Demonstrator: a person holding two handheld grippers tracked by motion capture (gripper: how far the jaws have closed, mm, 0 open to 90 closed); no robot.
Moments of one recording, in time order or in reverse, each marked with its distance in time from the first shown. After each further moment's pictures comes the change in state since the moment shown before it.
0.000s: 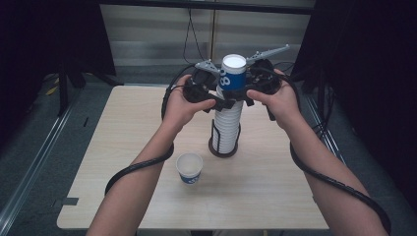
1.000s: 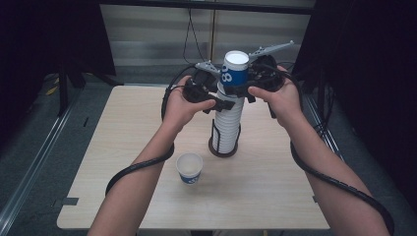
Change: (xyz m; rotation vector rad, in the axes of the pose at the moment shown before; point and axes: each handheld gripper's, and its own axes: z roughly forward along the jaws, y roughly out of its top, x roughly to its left) left arm 0.000 0.000 0.001 0.025 -0.007 -0.017; right arm 0.004 0.008 -0.012 -0.035 -0.031 -0.005
